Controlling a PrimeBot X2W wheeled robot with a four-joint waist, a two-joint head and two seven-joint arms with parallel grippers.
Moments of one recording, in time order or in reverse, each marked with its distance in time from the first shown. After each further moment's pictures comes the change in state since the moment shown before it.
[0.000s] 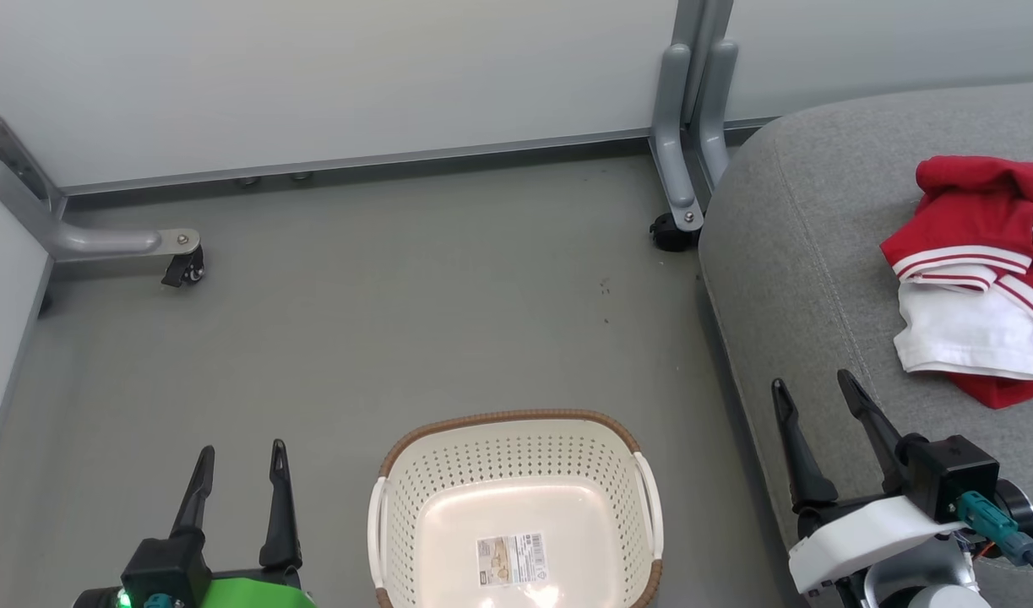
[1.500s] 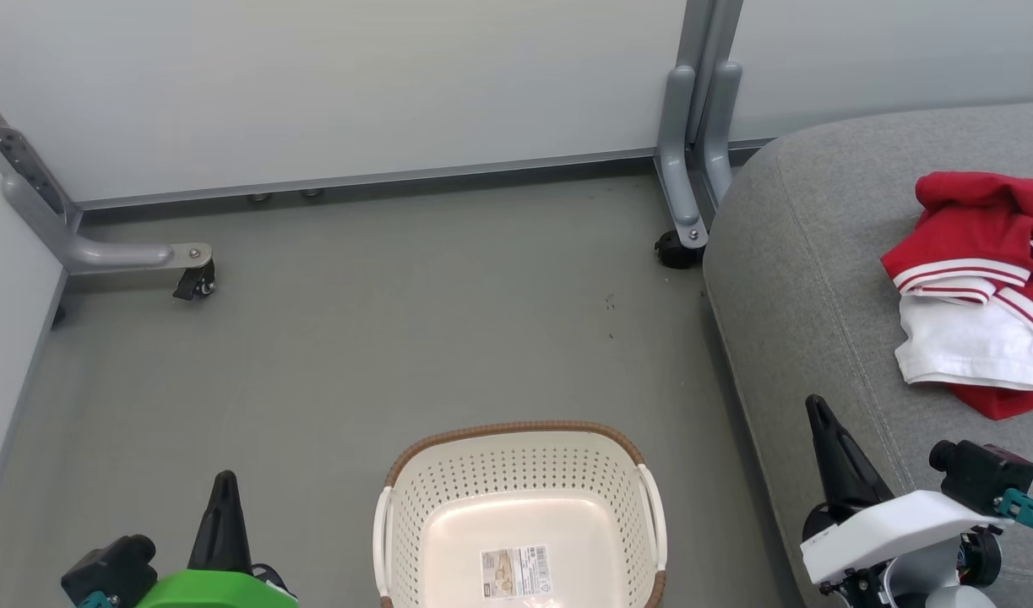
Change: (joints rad) left arm -0.022 -0.024 0.056 0.094 -0.352 -0.041 0.104; right arm -0.016 -0.018 0.003 0.106 0.419 0.000 0.025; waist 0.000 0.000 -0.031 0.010
